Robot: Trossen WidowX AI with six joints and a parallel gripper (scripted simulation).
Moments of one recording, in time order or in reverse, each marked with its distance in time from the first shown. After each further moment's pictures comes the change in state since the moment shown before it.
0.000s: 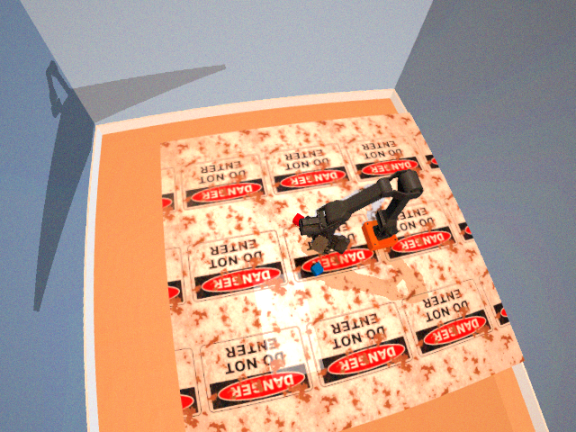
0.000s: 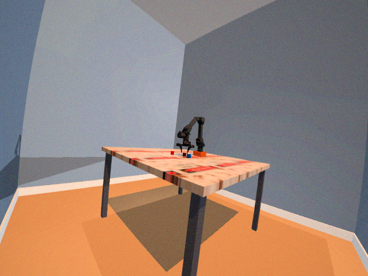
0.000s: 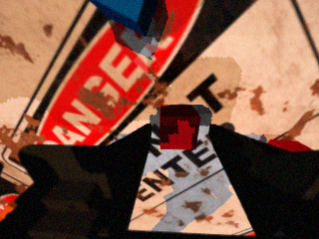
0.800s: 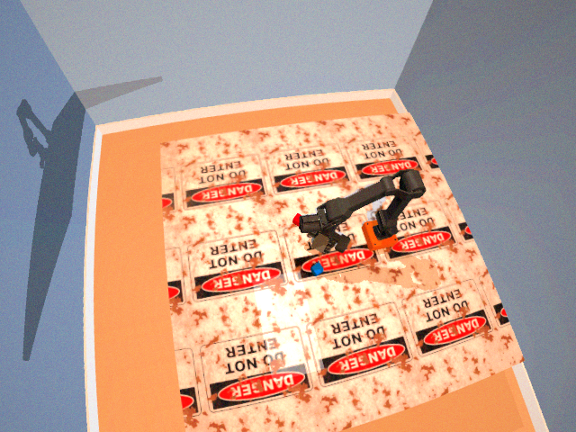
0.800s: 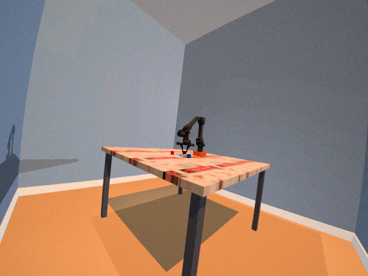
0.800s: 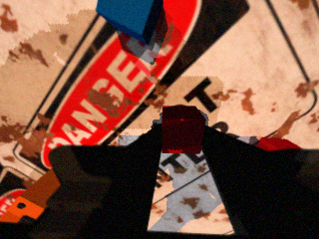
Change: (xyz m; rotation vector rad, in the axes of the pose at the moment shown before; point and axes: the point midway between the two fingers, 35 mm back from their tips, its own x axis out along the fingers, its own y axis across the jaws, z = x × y) arm -0.013 -0.001 0.002 -0.005 -0.024 0.006
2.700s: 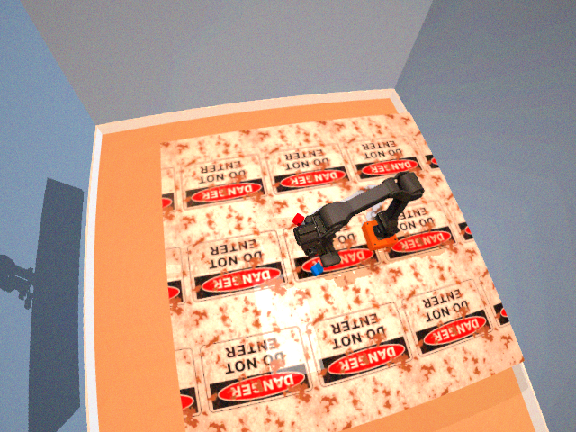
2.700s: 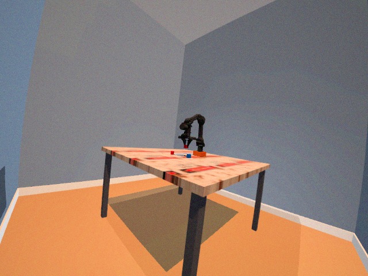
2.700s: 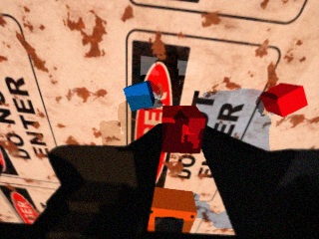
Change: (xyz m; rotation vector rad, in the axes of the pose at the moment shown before) arm -0.066 0.006 0.057 0.691 0.024 -0.002
